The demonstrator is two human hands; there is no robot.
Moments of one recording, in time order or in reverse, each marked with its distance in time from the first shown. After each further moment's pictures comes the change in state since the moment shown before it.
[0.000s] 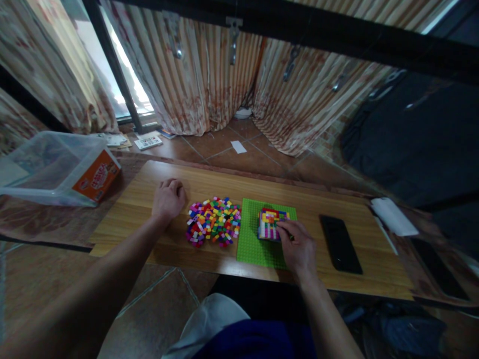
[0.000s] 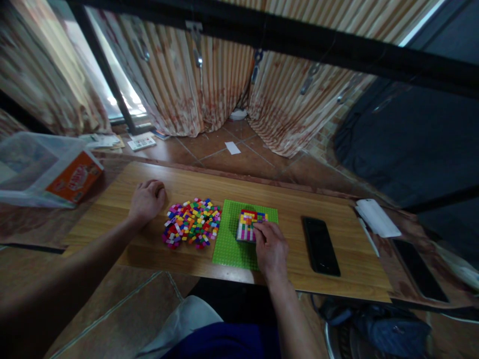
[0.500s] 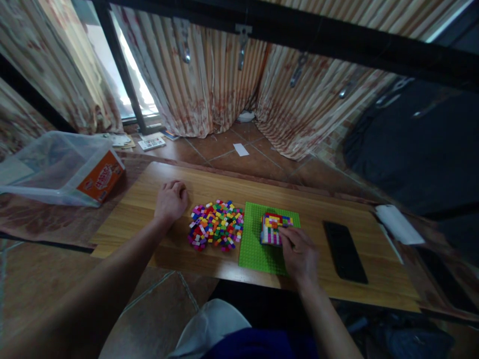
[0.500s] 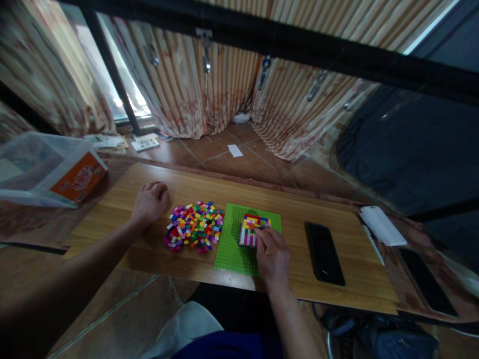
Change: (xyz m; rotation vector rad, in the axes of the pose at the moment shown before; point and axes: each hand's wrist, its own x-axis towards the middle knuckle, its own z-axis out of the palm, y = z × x) left_hand -0.001 -0.002 0.002 -0.014 0.005 -0.007; right_hand -0.005 0.008 0.005 -0.095 0.038 -0.152
